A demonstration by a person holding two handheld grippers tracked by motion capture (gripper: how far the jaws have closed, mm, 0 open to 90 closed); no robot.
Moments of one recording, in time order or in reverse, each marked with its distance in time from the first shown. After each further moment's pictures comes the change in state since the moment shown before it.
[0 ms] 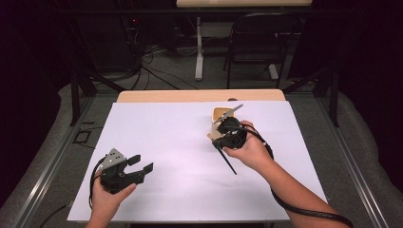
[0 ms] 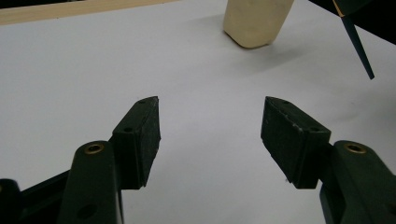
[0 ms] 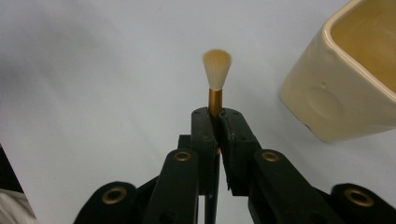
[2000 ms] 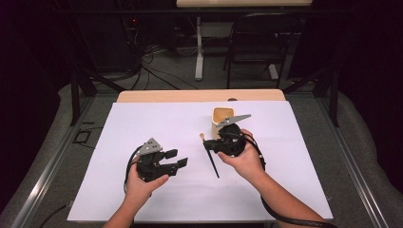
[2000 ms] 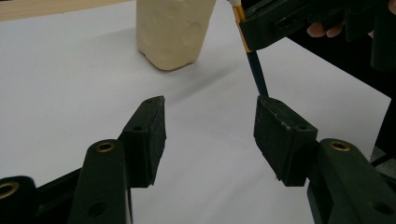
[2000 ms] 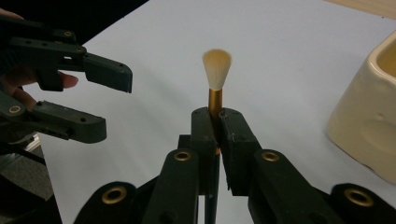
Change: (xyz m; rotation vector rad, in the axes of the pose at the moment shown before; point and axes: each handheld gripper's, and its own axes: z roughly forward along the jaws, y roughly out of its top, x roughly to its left) left arm -0.053 0.039 0.061 0.029 -0.227 0.027; right arm 0.015 -0.017 0.005 -0.254 0.117 0.086
